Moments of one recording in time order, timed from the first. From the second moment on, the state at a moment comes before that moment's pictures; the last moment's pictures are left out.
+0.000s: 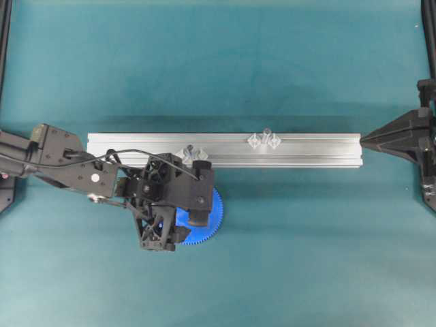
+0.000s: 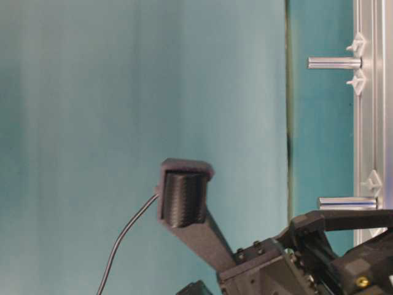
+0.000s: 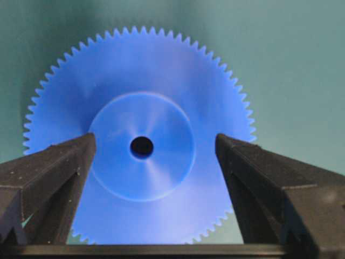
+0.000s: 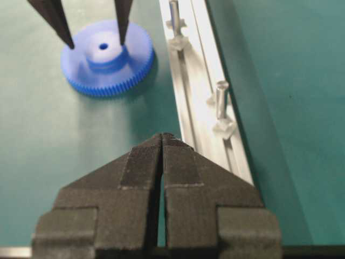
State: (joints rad) left arm -0.15 0.12 0.60 0.02 0.13 -0.08; right arm -0.06 -1.06 1.19 0.03 0.30 0.13
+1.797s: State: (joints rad) left arm -0.11 0.13 0.57 0.02 0.28 -0.06; right arm -0.06 -1.06 1.20 0.03 0.30 0.15
